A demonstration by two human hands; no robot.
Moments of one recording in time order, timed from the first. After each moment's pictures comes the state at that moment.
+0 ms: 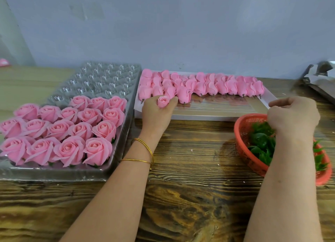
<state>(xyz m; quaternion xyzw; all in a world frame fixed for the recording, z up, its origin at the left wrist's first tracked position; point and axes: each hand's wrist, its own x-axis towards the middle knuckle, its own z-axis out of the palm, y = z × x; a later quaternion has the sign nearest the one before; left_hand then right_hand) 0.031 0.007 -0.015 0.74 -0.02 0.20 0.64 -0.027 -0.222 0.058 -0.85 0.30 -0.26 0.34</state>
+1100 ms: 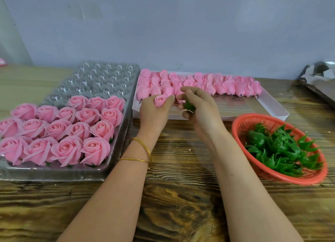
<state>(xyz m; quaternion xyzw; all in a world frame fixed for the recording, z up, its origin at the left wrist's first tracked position) 0.035 0.006 -0.015 0.73 0.00 0.21 0.65 0.007 -0.110 0.026 -0.63 -0.01 -0.03 0.77</state>
